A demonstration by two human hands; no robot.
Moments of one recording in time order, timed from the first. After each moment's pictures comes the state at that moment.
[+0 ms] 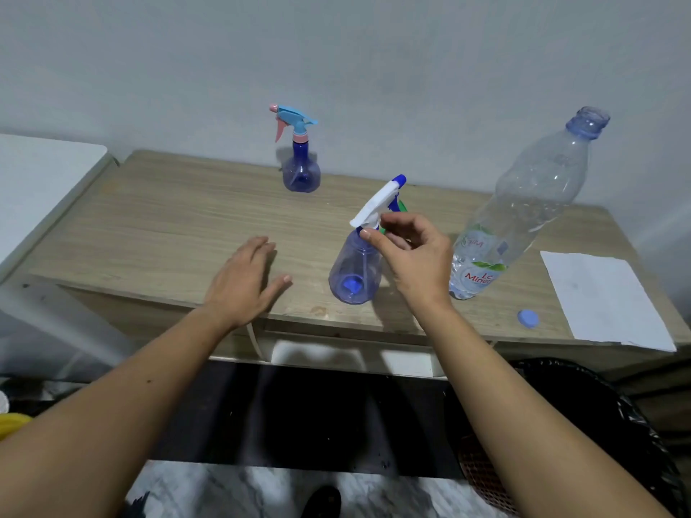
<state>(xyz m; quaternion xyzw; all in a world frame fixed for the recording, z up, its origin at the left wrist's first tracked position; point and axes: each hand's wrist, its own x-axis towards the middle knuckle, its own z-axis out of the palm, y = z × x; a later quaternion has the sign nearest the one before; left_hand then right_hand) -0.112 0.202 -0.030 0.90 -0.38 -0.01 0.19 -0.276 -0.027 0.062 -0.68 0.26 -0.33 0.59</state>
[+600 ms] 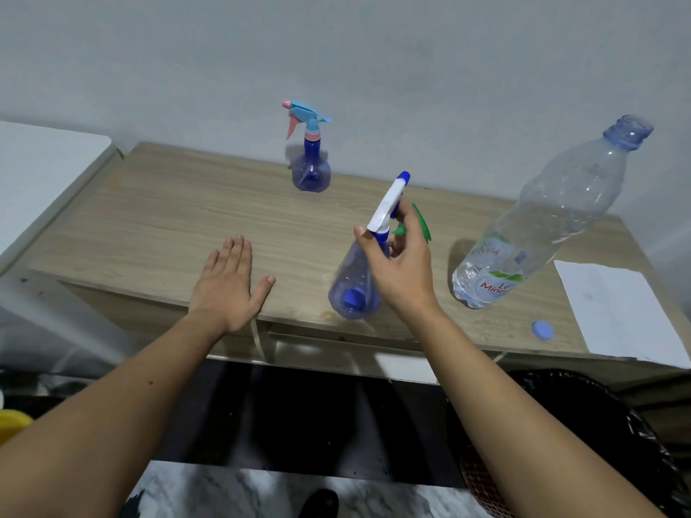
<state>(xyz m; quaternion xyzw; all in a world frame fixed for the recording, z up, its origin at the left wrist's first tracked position) -0.086 0.224 -0.065 0.95 -0.30 -0.06 0.05 -0.252 -0.003 0.056 -0.76 0.22 -0.30 0.53</state>
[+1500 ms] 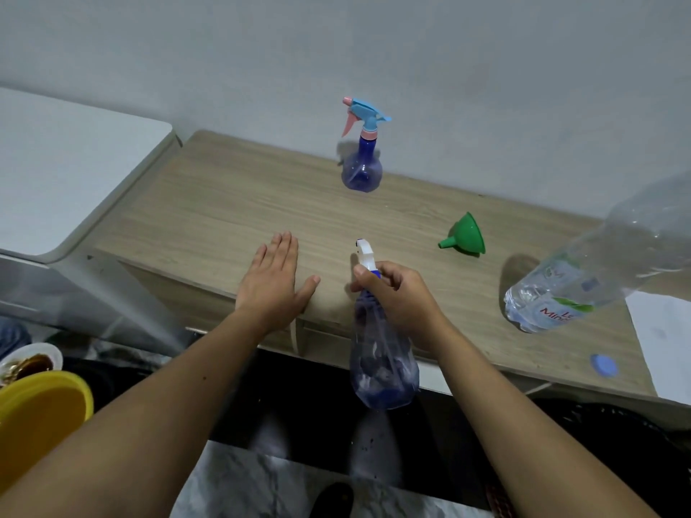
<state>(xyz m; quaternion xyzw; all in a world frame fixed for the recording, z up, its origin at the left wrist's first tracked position) -0.086 0.222 -0.066 0.95 -0.29 -0.05 0.05 -0.226 0.027 0.016 -0.73 0.21 0.00 0.65</state>
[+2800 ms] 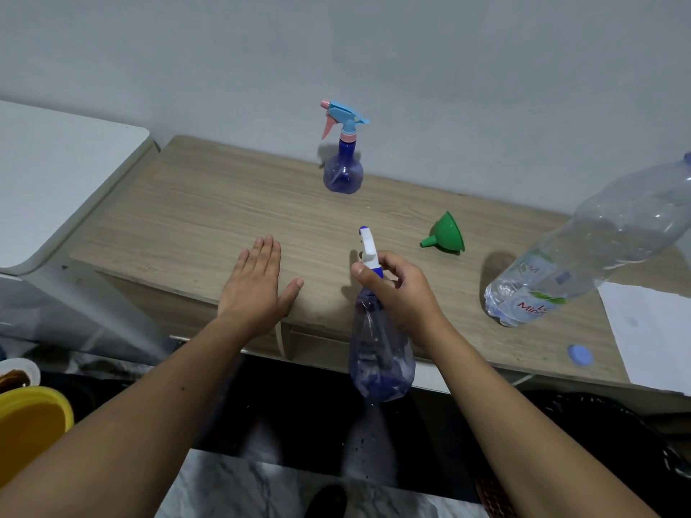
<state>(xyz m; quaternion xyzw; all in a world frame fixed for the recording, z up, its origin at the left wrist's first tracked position) -0.087 0.224 -0.067 0.95 -0.29 -0.05 0.06 -0.240 0.010 0.030 -0.77 0.22 -0.05 0.59</state>
